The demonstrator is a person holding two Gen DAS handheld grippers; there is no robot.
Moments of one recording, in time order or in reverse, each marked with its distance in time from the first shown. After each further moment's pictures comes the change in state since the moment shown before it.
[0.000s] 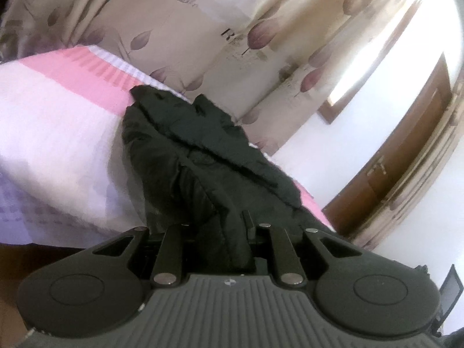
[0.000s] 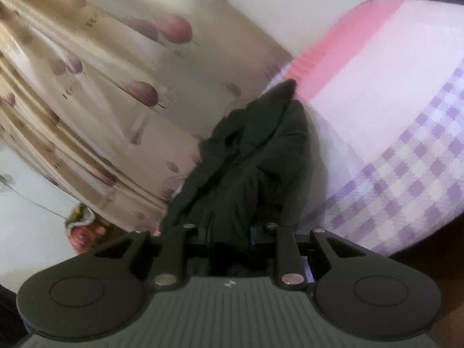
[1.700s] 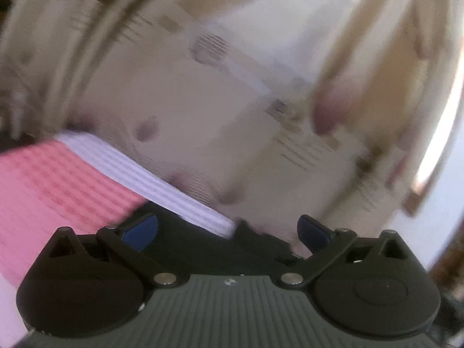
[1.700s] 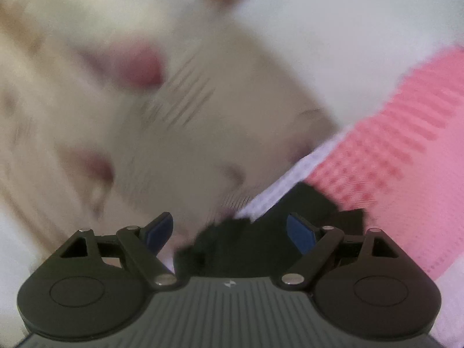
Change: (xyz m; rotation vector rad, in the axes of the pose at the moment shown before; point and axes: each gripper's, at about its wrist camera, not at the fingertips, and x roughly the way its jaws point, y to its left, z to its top) left arm 0.249 0.010 0.184 0.027 -0.282 0.209; right arm 0.319 0.028 0.198 -0.271 -0.031 -0.102
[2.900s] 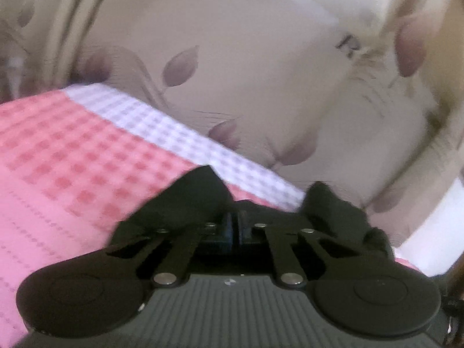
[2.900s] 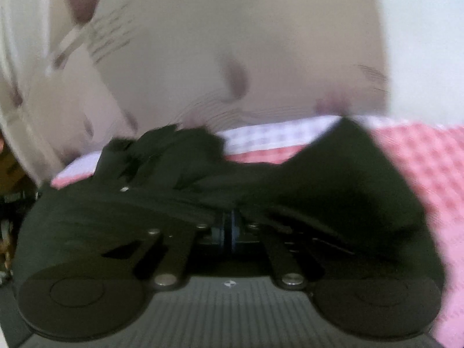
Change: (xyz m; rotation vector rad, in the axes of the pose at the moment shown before) left arm 0.114 0.087 -0.024 0.023 0.137 0.160; right arm 0.125 -0.065 -0.015 -0.252 0.182 -0.122
